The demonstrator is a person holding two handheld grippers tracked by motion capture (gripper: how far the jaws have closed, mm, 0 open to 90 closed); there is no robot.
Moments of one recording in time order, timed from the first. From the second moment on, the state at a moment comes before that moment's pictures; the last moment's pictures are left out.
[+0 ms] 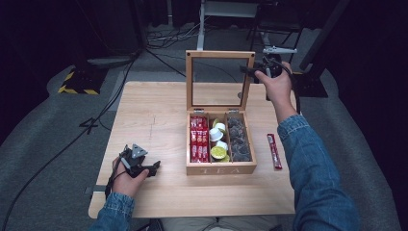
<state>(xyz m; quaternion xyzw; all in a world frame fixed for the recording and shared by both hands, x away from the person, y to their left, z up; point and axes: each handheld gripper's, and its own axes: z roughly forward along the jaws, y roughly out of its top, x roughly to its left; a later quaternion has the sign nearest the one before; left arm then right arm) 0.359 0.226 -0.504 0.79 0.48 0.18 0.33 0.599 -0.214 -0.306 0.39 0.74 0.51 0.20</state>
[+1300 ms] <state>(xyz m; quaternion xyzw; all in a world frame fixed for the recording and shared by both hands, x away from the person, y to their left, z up) 0.358 0.225 -0.504 0.79 0.48 0.19 0.33 0.458 -0.242 -0.311 0.32 0.79 0.49 0.18</state>
